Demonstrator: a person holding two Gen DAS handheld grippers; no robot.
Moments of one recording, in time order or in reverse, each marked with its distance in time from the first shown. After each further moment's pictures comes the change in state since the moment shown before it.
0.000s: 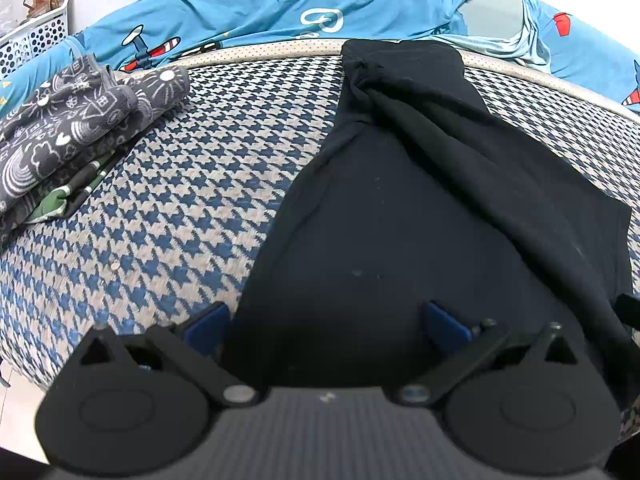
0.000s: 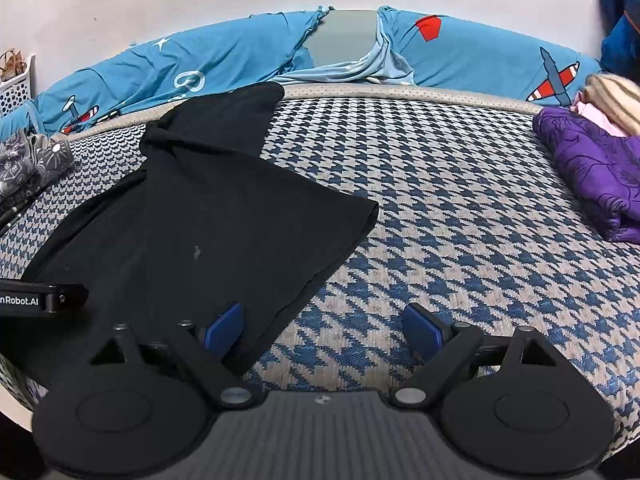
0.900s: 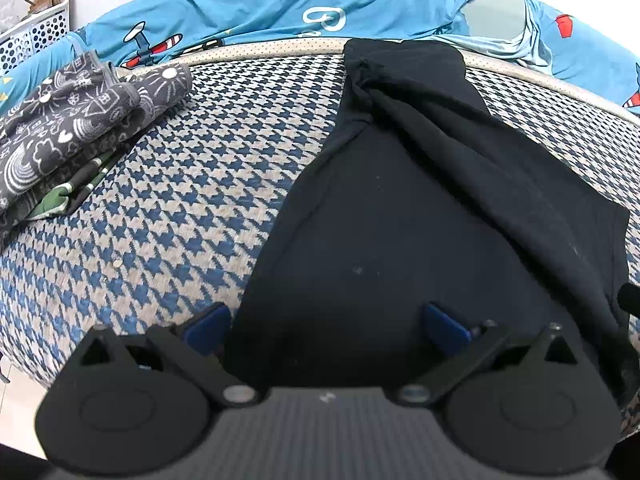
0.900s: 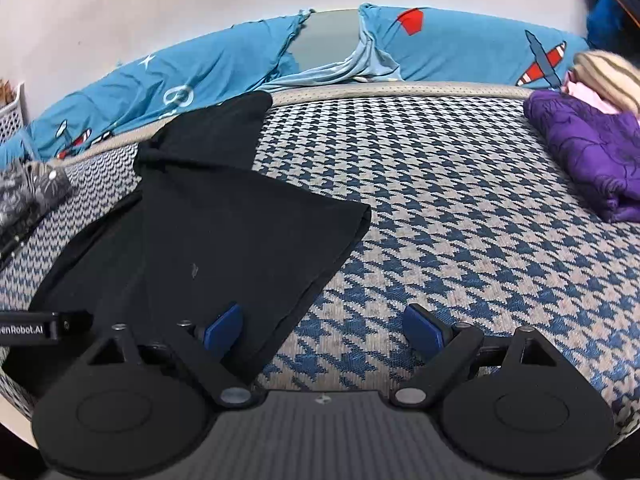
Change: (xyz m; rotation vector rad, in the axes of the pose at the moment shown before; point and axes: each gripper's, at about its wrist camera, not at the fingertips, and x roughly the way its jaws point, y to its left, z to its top) left arm -0.003 0.000 0.001 -0.012 0.007 -0.003; right arm -0.002 -0.010 0.005 0.092 -0.005 0.019
